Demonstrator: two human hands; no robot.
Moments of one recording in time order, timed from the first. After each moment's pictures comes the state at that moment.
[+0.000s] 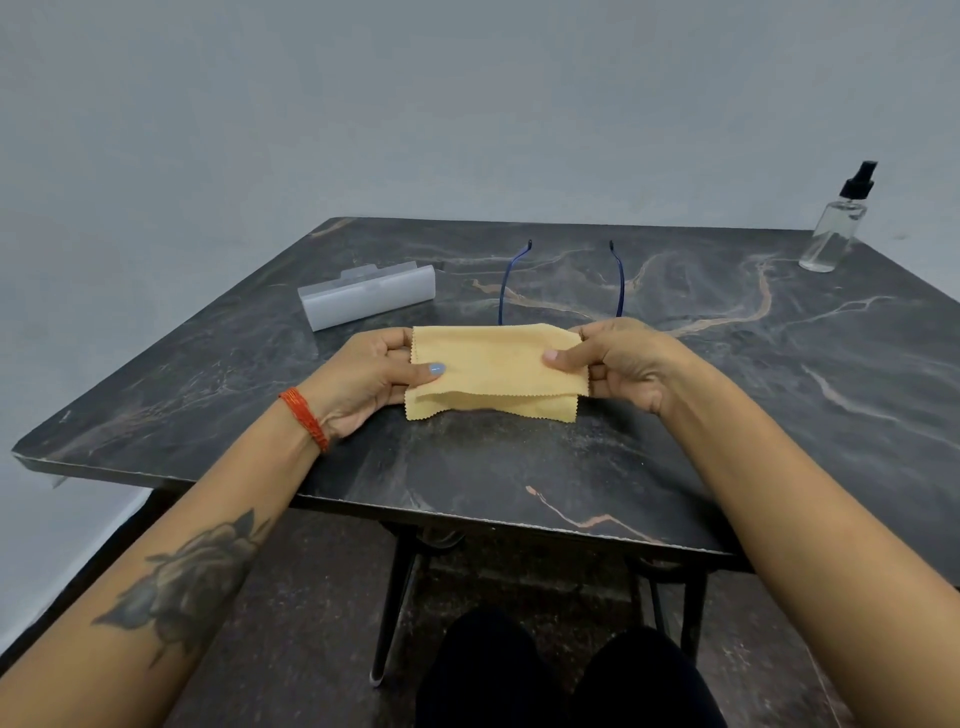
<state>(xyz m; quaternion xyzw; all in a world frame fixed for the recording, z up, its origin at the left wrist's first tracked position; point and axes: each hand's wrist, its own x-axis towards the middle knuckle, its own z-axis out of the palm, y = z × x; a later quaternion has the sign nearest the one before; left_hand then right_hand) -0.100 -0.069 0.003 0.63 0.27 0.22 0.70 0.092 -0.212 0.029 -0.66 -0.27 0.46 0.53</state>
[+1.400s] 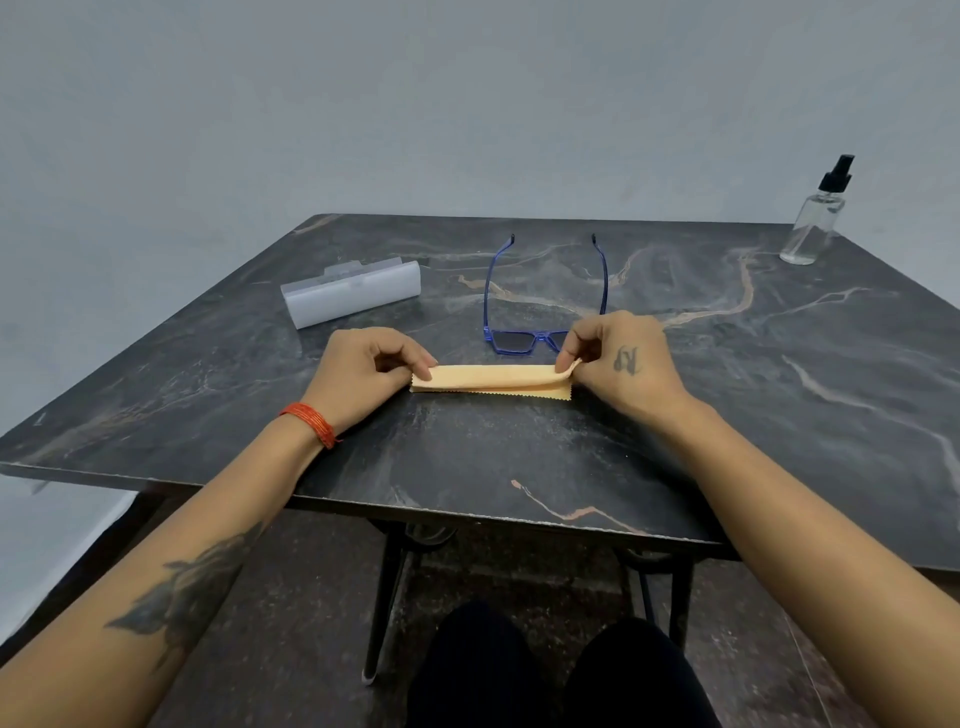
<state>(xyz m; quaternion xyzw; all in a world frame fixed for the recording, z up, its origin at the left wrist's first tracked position) -0.100 -0.066 -0.014 0.87 0.22 0.32 0.31 0.095 -0.226 0.009 -0.81 -0.47 0.03 0.34</state>
